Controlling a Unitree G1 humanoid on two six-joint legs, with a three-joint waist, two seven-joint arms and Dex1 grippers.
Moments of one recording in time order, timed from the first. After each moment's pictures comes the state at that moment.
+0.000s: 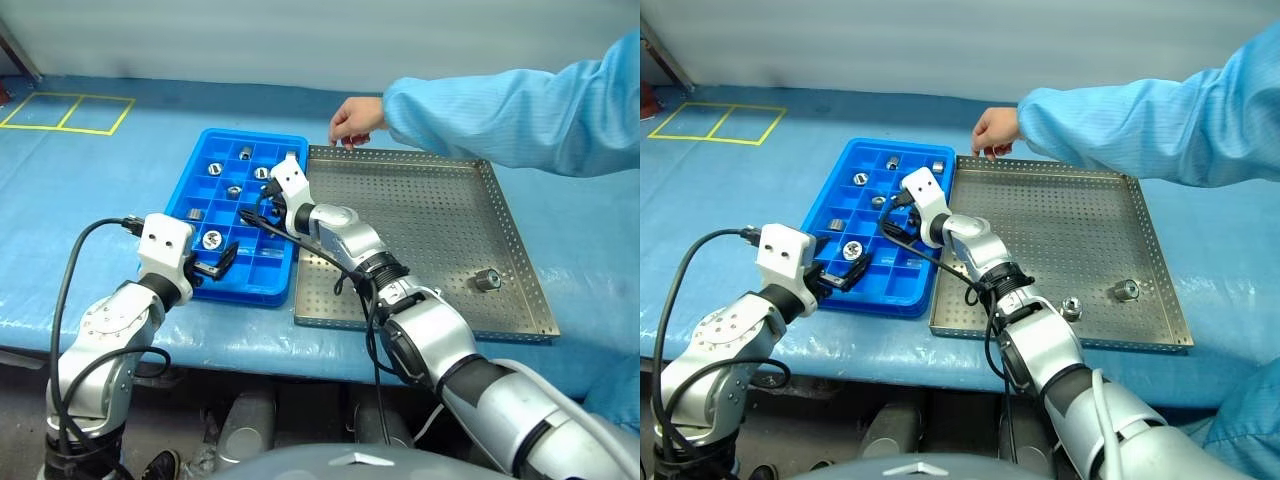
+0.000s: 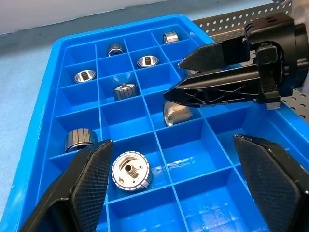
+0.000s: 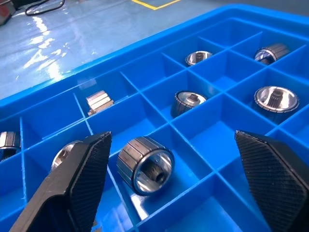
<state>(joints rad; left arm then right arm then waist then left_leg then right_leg) 0.01 0.43 0.16 -0.67 -0.30 0.85 -0.31 -0.99 0.13 0.12 0.96 0.11 0.13 0.52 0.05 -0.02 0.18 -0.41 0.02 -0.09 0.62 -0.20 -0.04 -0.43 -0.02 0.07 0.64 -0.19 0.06</state>
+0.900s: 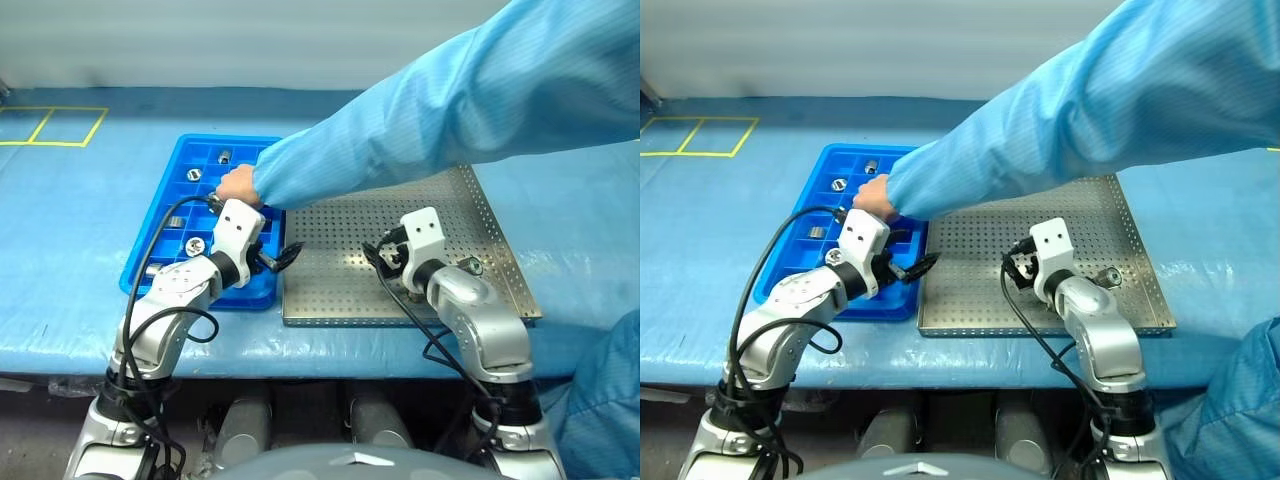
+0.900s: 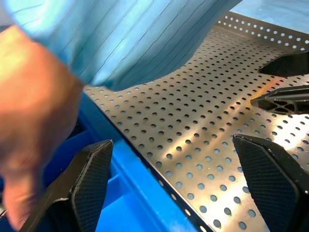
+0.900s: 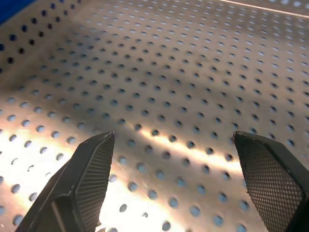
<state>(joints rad) -0.23 0.40 -0.11 -0.42 -0.32 0.76 -0.44 -0.17 -0.23 0.00 -0.43 0.09 0.94 0.27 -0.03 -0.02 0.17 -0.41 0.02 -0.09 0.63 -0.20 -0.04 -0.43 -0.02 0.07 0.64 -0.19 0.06</state>
